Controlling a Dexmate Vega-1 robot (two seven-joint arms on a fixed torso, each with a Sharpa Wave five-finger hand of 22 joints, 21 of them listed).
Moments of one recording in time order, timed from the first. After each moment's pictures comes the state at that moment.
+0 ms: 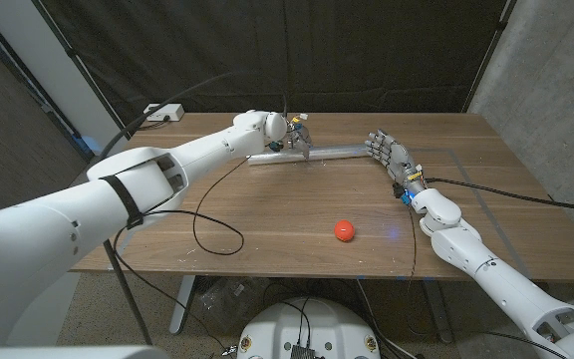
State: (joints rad) left arm 0.04 0.28 1.15 -0.95 0.47 0.18 -0.38; left_hand 0.86 0.10 0.54 -0.10 0.18 0.58 -0.05 0.32 0.20 0.69 -0.11 0.30 0.21 0.71 -0.06 0.30 0.19 0.46 0.07 0.67 0.18; right arm -0.88 -0.52 -0.39 -1.30 0.61 0.38 0.07; right_hand 0.22 0.10 0.42 -0.11 0.18 0.26 0.00 0.21 0.18 0.36 0.08 0.27 0.19 0.26 0.07 0.20 0.18 0.09 0.10 0.43 0.19
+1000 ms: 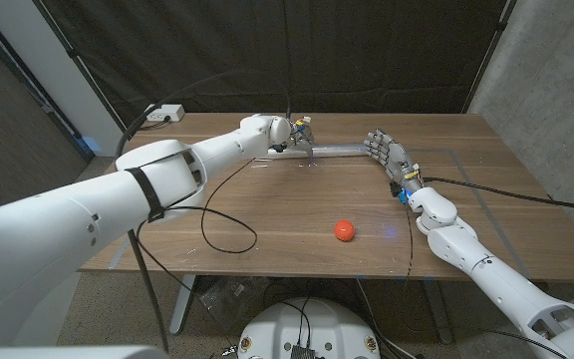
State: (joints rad) left arm -0.03 0.11 1.25 -0.59 0.45 0.06 -0.28; left_hand 0.84 0.05 0.50 -0.06 0.18 0.39 -0.06 0.19 0.20 0.52 -0.10 0.19 0.22 0.54 -0.05 0.19 0.94 0.42 0.10 0.66 0.19; right arm -0.87 -0.51 -0.40 -1.30 0.59 0.36 0.03; right_hand 0.21 0.09 0.42 -0.11 0.18 0.26 0.00 0.20 0.18 0.37 0.08 0.27 0.19 0.27 0.07 0.20 0.18 0.09 0.10 0.42 0.19
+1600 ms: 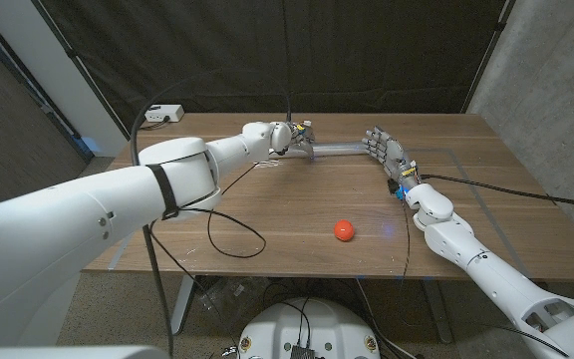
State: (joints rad) left arm -0.04 0.08 1.35 -0.47 0.34 0.01 -0.08; left_hand 0.89 0.08 0.56 -0.10 0.18 0.64 -0.06 0.35 0.24 0.67 -0.11 0.50 0.33 0.73 -0.06 0.36 0.71 0.57 -0.01 0.75 0.19; right arm -0.83 -0.49 -0.41 -1.27 0.58 0.34 0.03; right_hand 0.20 0.09 0.42 -0.11 0.18 0.26 0.00 0.20 0.18 0.37 0.08 0.27 0.19 0.27 0.08 0.20 0.18 0.09 0.10 0.42 0.19
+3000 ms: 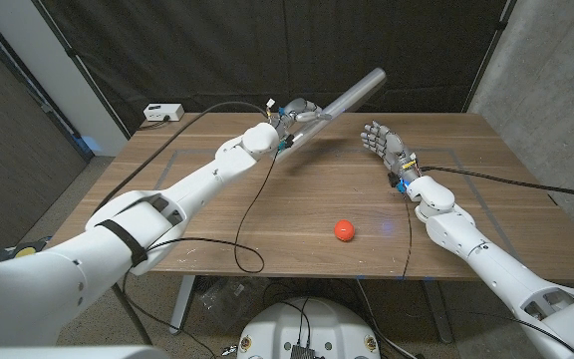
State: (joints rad) left arm 0.31 0.25 0.74 -0.98 -0.15 -0.19 0.02; left_hand 0.91 0.06 0.56 -0.11 0.18 0.79 0.09 0.36 0.30 0.83 0.03 0.58 0.42 0.99 -0.10 0.29 0.26 0.60 -0.02 0.80 0.19; right arm -0.80 -0.51 -0.42 -1.27 0.58 0.33 0.06; right_hand 0.20 0.09 0.42 -0.11 0.18 0.26 0.00 0.20 0.18 0.37 0.08 0.26 0.19 0.27 0.08 0.20 0.18 0.09 0.09 0.41 0.19
